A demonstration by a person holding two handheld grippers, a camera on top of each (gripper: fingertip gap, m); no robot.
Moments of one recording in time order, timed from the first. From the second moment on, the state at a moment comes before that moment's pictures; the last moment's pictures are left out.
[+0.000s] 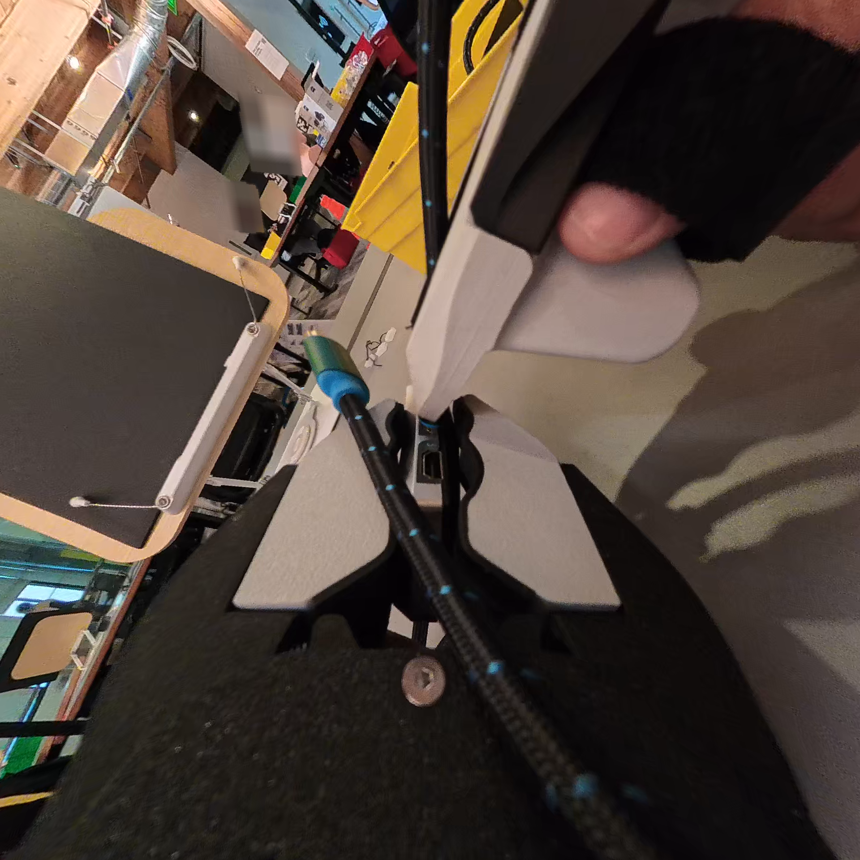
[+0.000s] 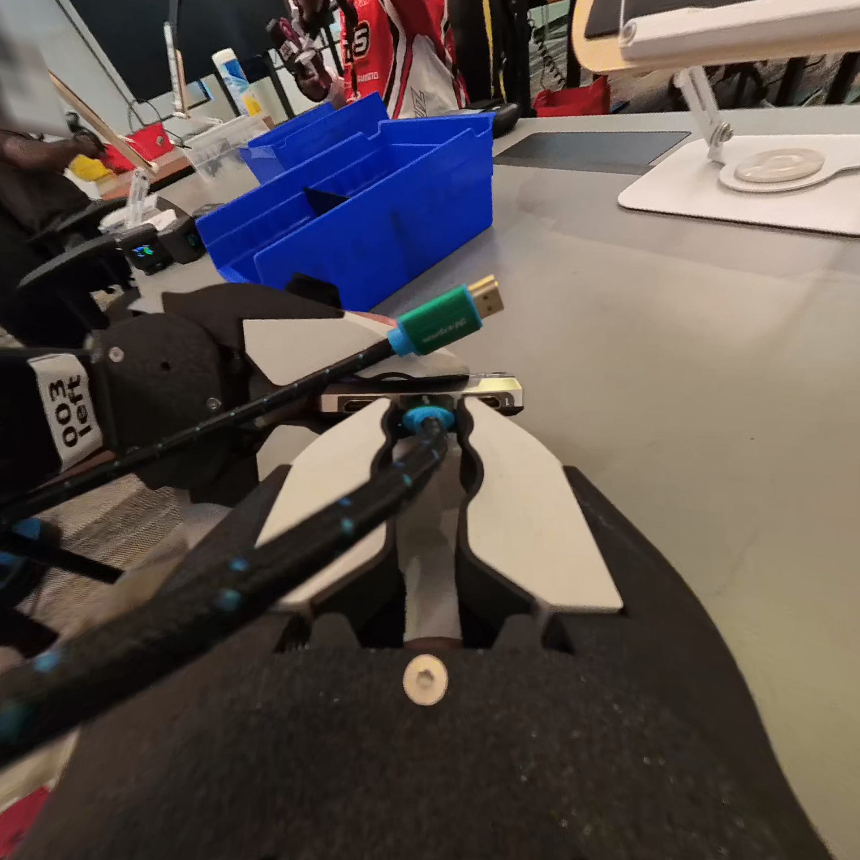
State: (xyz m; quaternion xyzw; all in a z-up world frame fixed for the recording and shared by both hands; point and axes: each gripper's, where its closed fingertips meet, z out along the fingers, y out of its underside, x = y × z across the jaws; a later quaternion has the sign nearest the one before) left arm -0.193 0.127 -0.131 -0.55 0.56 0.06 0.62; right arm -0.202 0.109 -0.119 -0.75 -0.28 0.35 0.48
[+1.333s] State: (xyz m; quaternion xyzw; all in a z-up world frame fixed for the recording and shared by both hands) left arm -0.211 0.124 -0.106 -0.62 0.46 -0.05 0.63; right arm 0.156 0.199 0.042 -0.80 -0.11 -0.25 0.53
